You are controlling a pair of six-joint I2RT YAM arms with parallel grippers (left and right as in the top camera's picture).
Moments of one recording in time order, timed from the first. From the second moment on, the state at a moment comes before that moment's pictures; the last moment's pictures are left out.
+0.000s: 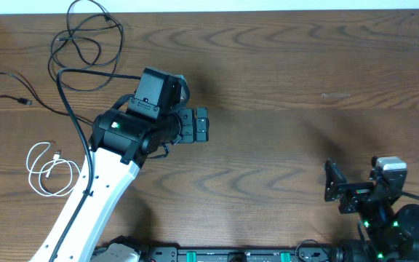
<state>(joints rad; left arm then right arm) -0.40 1.31 1.31 -1.06 0.12 -0.40 -0.04 0.16 0.52 -0.68 -0.21 0.11</state>
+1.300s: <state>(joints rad) -0.40 1.31 1.31 -1.06 0.12 -0.40 -0.02 0.01 0.01 -0.06 -0.20 0.06</state>
